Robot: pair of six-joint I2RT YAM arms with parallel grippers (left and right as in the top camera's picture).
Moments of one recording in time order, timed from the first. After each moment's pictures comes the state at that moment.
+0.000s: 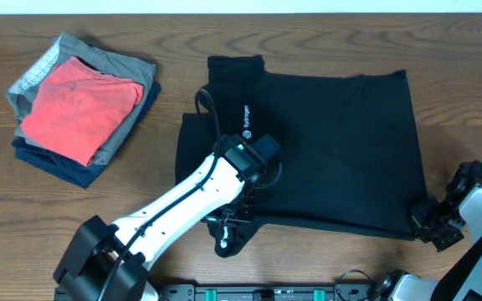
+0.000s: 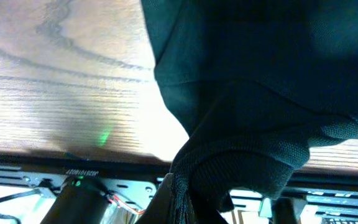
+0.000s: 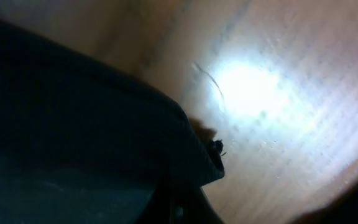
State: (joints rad) left arm -0.80 1.64 1.23 -1.41 0.03 -0.70; right arm -0.58 1.47 0.65 -0.87 0.07 0.55
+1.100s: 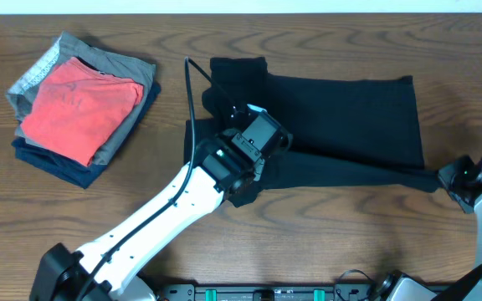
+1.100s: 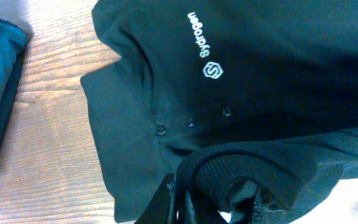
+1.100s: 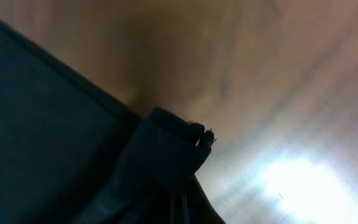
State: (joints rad) left arm -0.78 1.52 1.23 -0.87 -0.37 -0.41; right arm -0.56 1.34 0.84 -0.68 0.00 0.51
